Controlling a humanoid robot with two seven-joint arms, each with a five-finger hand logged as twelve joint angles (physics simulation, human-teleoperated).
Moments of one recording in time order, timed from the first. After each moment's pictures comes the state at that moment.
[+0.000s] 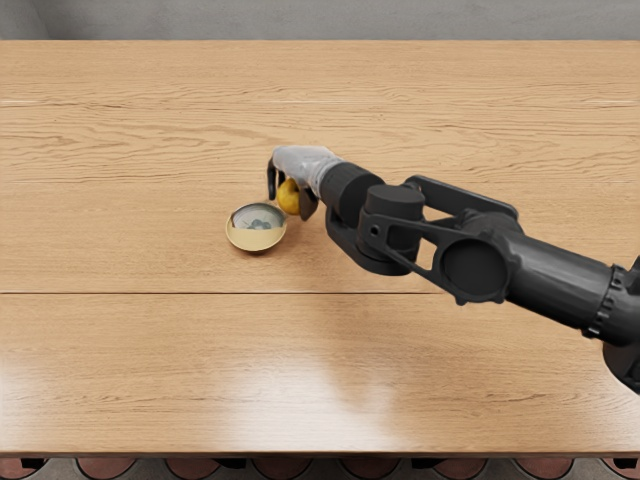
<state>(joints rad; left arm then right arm) -0.09 0.00 -0.08 -0.11 0.05 -0.02 0.26 1.10 0.00 0.36 1.11 -1.49 0.09 -0.61</state>
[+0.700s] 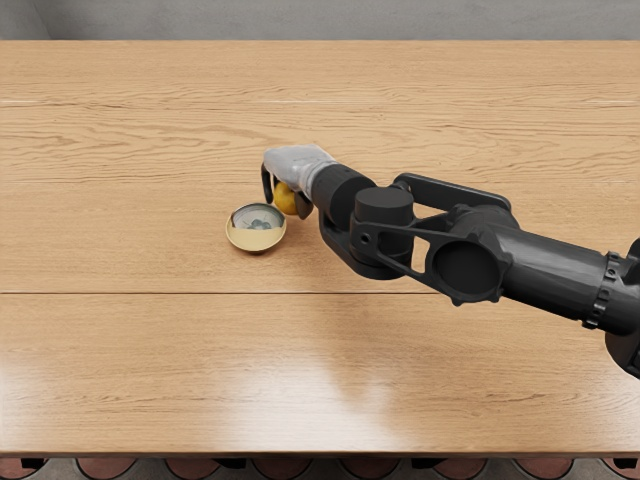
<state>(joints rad) -0.09 0.00 -0.08 -0.11 0.05 -0.02 0.26 1.16 0.00 0.26 1.13 -1.49 0.07 -0.61</state>
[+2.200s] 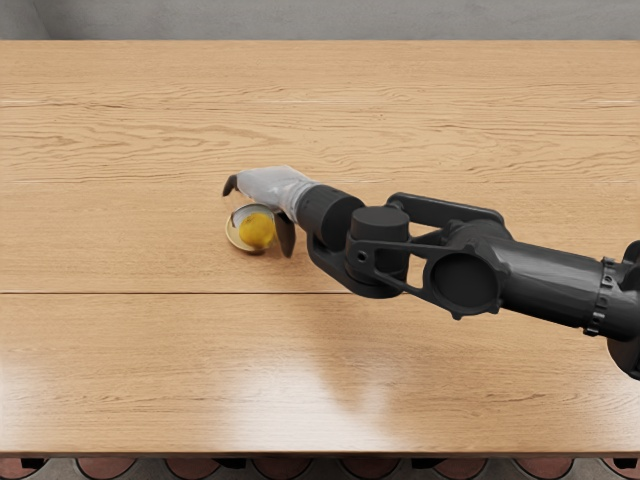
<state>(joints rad) -0.09 0.00 -0.08 -0.11 0.05 -0.02 0.26 1.16 0.00 0.19 1.16 -1.40 0.01 -0.49</state>
